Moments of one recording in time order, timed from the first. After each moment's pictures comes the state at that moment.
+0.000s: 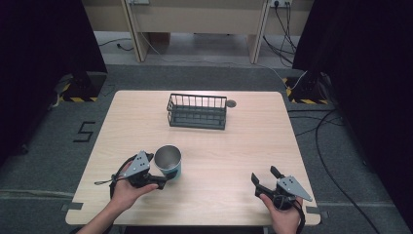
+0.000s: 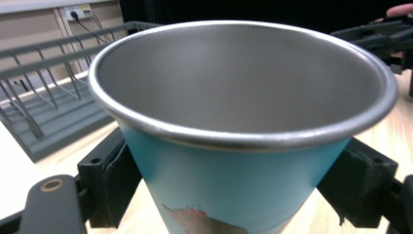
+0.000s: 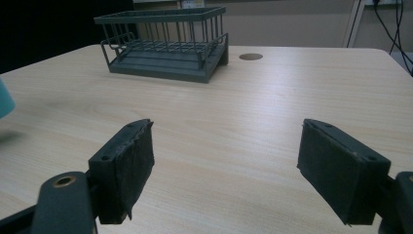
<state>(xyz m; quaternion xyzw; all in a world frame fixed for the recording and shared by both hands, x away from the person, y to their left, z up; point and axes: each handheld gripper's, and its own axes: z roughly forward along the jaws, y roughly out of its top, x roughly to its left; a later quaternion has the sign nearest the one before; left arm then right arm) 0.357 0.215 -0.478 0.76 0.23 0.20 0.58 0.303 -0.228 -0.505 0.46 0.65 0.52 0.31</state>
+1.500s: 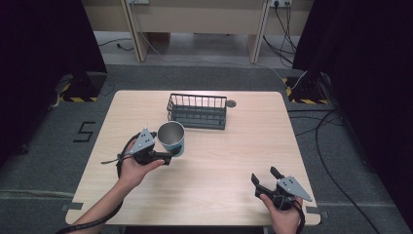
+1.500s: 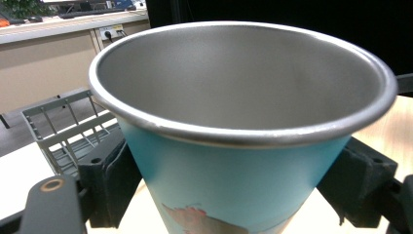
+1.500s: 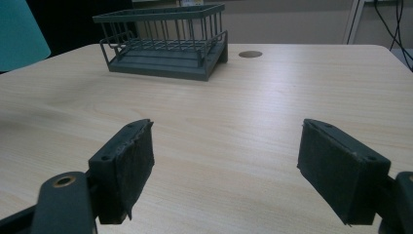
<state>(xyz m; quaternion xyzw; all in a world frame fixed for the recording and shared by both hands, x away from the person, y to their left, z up) 0.405 0.202 -0.443 0.73 0.26 0.24 0.58 0.302 -0.228 -0.507 0.46 0.65 0.52 0.30</state>
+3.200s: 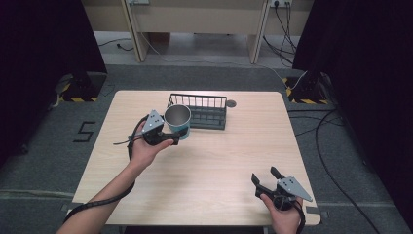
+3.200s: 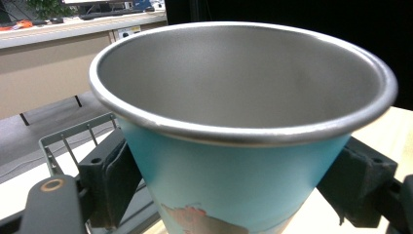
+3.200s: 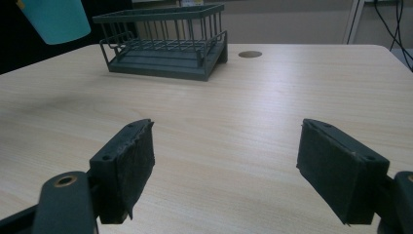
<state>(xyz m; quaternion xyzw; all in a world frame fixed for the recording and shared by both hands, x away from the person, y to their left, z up) 0.459 0.183 -0.429 0.73 0.28 0.26 0.57 0.302 -0.229 -0.507 0.46 0.65 0.52 0.30</state>
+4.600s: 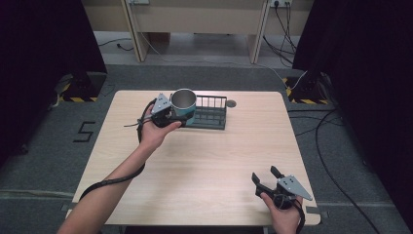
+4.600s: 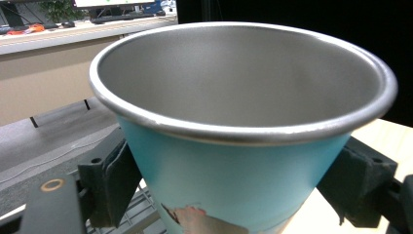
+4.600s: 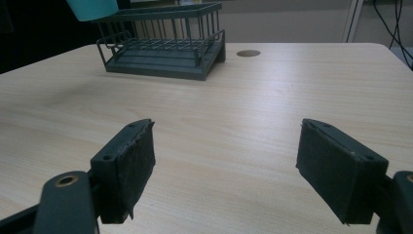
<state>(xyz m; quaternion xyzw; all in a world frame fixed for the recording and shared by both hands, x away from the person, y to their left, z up) 0.510 0.165 -0.412 0.72 0.30 0.27 0.58 0.306 -0.231 -0.509 0.47 0.65 0.52 0.30</state>
